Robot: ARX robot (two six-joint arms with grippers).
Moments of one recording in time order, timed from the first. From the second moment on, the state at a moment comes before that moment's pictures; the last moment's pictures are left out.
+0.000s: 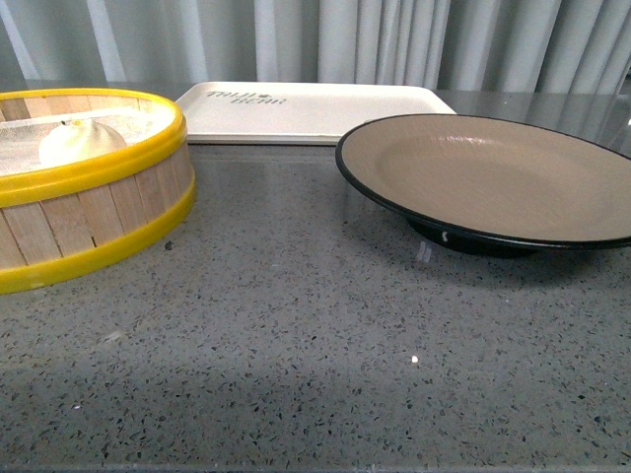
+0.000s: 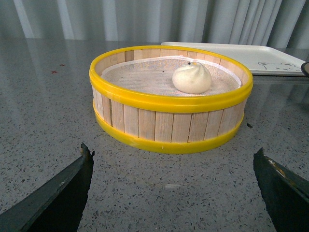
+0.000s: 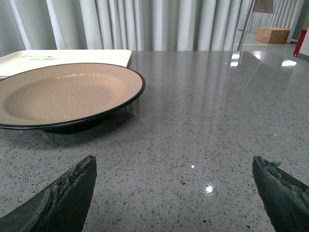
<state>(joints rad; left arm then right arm) 0.00 0.00 0.03 0.00 0.00 0.00 0.00 0.00 0.01 0.00 0.00 0.00</state>
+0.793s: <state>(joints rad) 0.02 0.24 0.20 -0.36 0.09 -0.09 0.00 0.00 0.01 0.00 0.00 0.00</state>
